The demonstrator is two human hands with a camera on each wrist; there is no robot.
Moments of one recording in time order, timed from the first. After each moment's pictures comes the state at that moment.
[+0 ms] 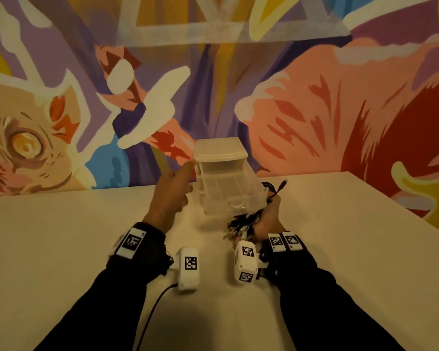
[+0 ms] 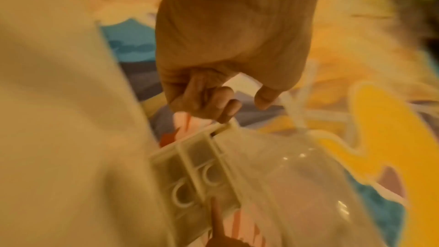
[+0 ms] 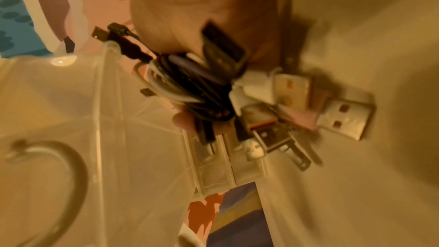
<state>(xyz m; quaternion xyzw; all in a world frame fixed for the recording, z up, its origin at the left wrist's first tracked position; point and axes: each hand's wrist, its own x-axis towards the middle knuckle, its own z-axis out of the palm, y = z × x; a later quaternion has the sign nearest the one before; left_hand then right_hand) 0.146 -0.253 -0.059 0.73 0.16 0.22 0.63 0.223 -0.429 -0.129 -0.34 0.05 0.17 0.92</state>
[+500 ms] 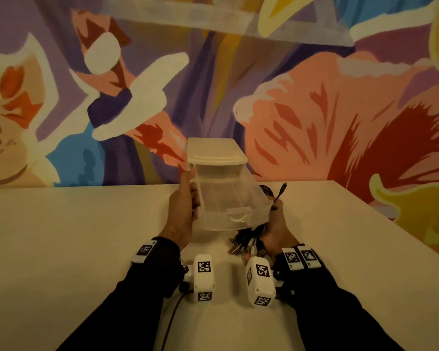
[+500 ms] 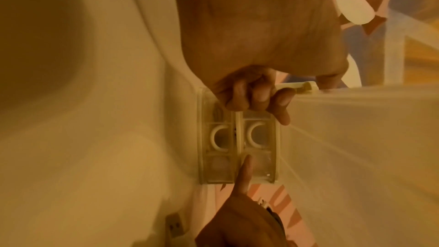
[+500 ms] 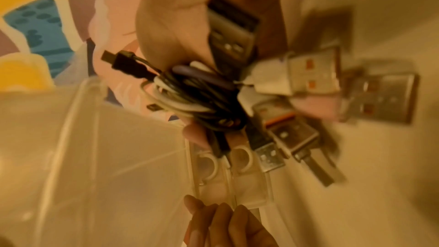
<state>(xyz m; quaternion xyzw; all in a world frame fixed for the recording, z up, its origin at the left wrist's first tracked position) 0.230 -0.243 -0.132 0.55 0.09 0.16 0.82 0.246 -0.431 -0.133 -0.44 0.02 0.15 0.88</state>
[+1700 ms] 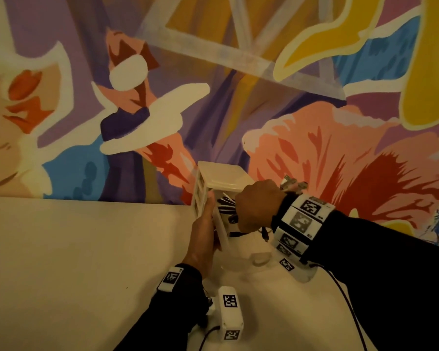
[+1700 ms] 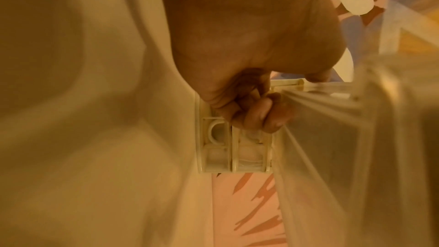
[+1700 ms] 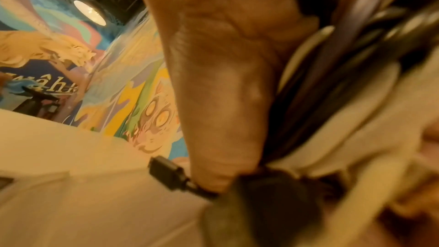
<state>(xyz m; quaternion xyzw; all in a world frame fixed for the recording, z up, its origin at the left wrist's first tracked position) 0.230 -0.246 -0.141 0.51 -0.01 0.06 0.86 0.202 -0.342 0.020 -0.93 -0.20 -0.02 -0.31</state>
